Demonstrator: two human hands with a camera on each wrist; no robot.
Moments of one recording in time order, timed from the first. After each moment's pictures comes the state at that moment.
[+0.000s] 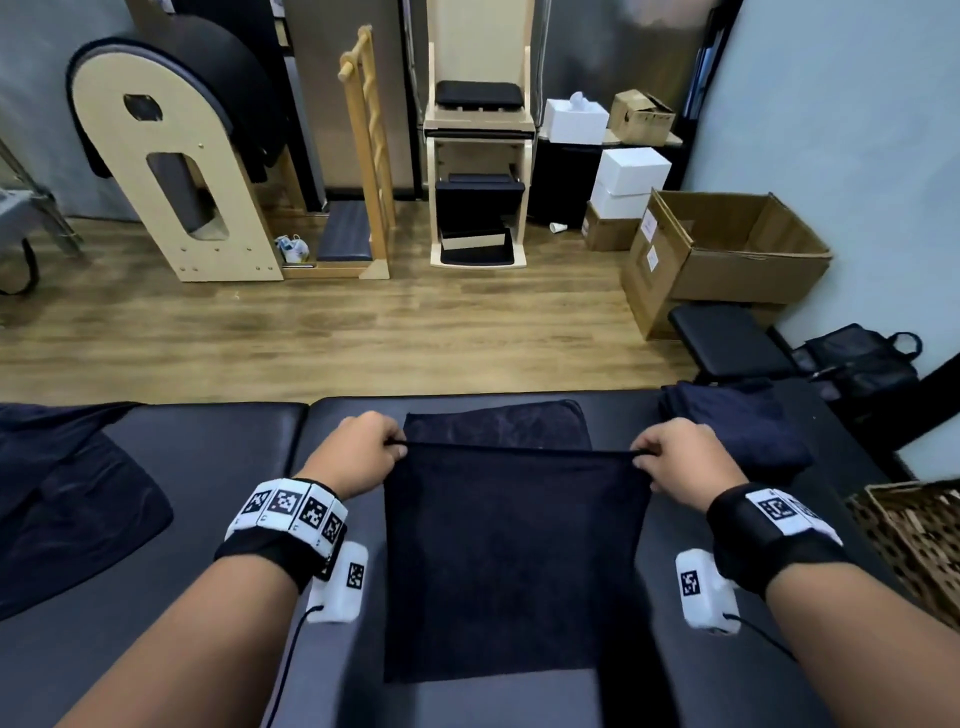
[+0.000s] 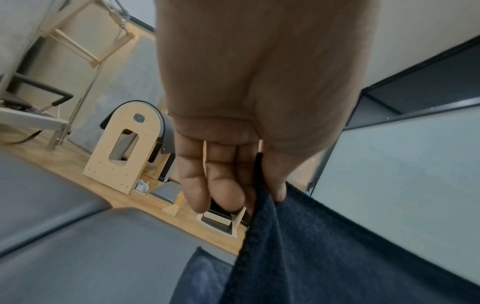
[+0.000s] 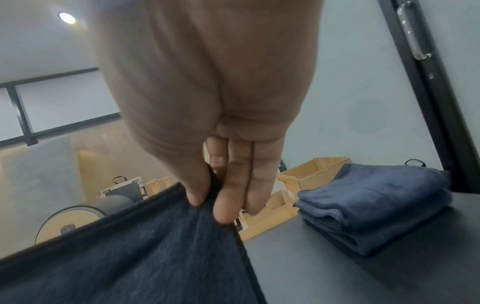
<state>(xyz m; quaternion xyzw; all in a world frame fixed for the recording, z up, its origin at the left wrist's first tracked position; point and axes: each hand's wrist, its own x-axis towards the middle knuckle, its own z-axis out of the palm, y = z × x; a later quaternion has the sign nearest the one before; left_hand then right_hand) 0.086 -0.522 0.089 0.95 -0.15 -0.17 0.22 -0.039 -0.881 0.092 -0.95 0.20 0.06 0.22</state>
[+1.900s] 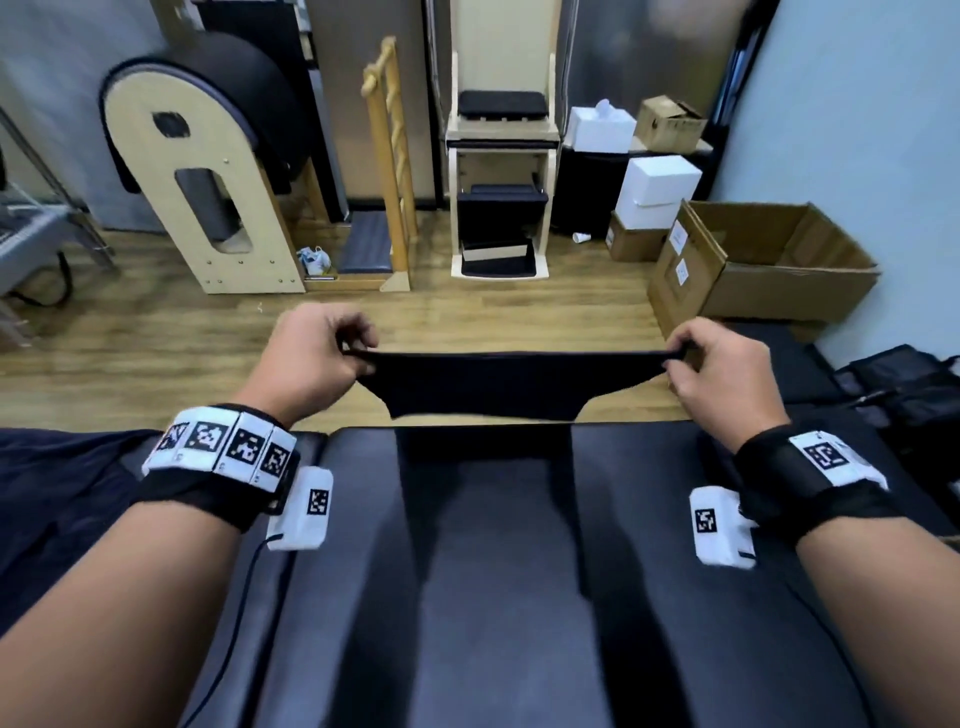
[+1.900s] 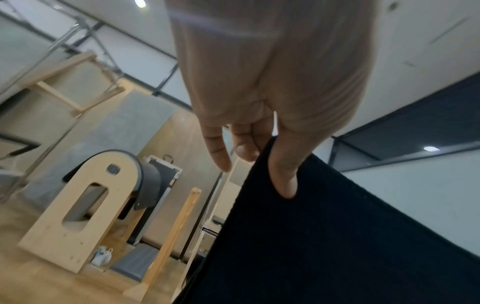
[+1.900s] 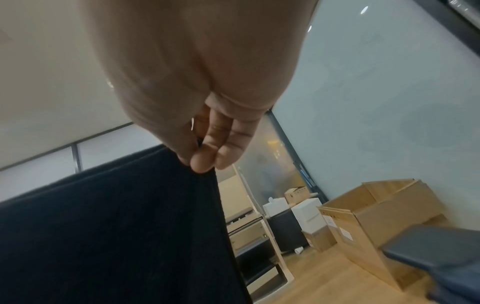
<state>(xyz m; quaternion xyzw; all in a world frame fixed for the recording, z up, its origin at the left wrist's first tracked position) 0.184 -0.500 0.187 0.92 -0.18 0.07 0.34 0.065 -0.886 0.157 -0.92 0.12 -0.24 0.28</state>
